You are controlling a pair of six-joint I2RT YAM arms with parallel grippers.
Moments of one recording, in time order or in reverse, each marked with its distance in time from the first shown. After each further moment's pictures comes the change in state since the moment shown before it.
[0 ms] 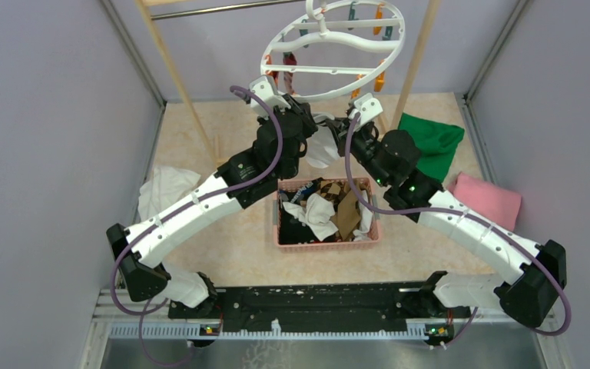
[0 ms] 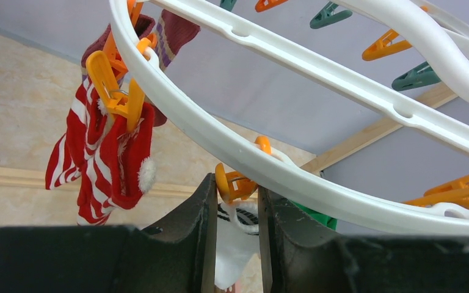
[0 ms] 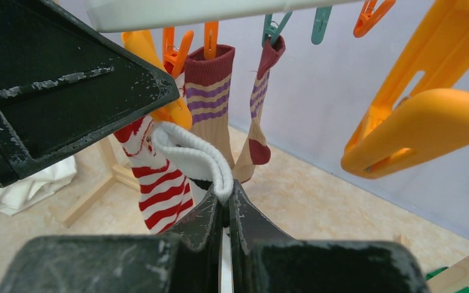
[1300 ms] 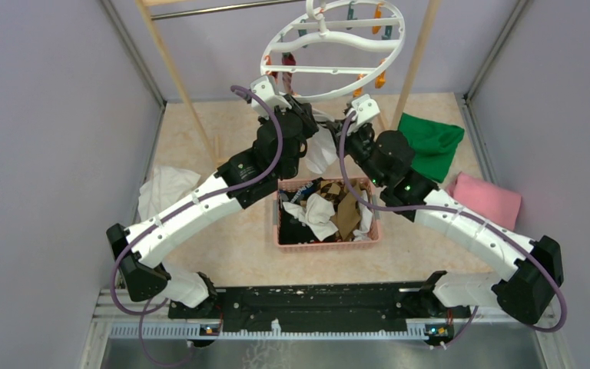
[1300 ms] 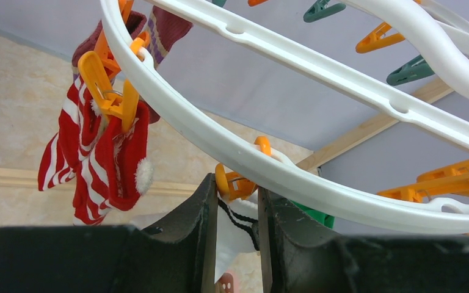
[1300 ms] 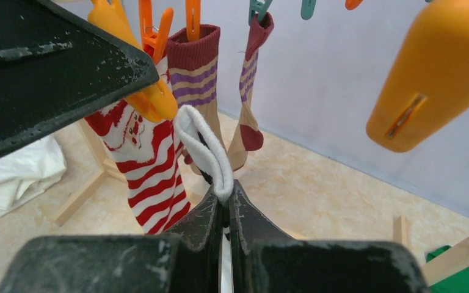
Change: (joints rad) left arm 0.000 0.000 0.000 0.001 0.016 0.001; right arm 0.000 0.022 -0.018 0.000 0.050 0.025
